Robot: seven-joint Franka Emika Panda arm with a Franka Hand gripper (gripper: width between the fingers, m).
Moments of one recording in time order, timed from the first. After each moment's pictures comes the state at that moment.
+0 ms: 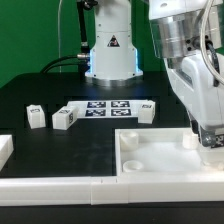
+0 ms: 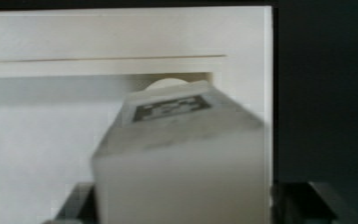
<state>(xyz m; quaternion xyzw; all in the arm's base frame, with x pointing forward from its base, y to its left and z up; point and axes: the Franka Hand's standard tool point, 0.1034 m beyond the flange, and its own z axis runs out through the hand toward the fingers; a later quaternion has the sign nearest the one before) 0.632 0.101 0.075 -0.70 0.70 0.04 0.10</state>
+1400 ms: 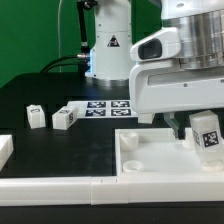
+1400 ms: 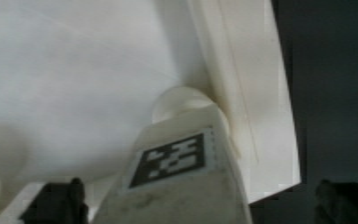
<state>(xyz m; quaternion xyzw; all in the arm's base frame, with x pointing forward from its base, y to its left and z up) 0.625 0.112 0.071 -0.99 0.09 -0.03 0.08</state>
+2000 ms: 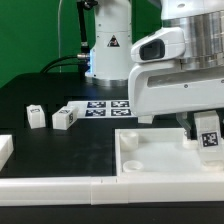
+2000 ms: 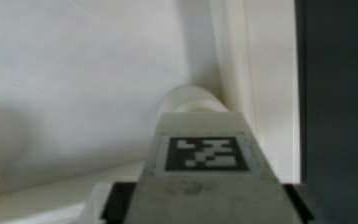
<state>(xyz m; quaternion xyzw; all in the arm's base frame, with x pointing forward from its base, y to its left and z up) 0.625 0.110 0.071 -0.99 0.08 -0.03 0.08</state>
